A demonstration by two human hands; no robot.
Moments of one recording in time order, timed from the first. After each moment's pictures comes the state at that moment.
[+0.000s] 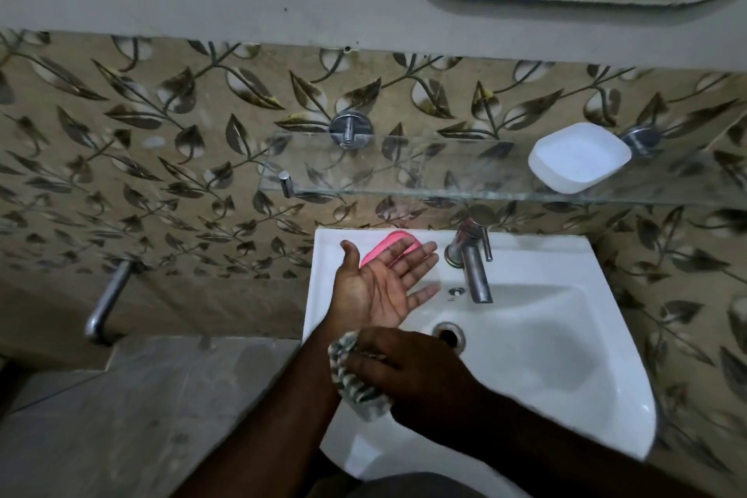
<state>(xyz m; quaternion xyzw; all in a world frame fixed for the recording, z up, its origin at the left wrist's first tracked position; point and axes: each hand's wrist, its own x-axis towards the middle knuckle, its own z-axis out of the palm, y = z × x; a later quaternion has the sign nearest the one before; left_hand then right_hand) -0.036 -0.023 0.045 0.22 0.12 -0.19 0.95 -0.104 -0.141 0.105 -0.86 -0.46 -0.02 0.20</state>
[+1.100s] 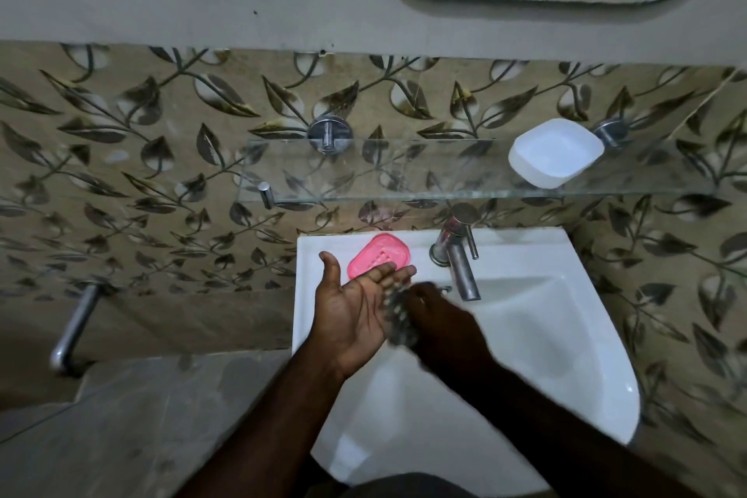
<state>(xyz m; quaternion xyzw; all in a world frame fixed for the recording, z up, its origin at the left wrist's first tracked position) -0.050 -0.017 0.057 0.21 0.14 -0.21 0.95 -0.067 -0.168 0.058 -0.95 -0.27 -0.07 0.14</state>
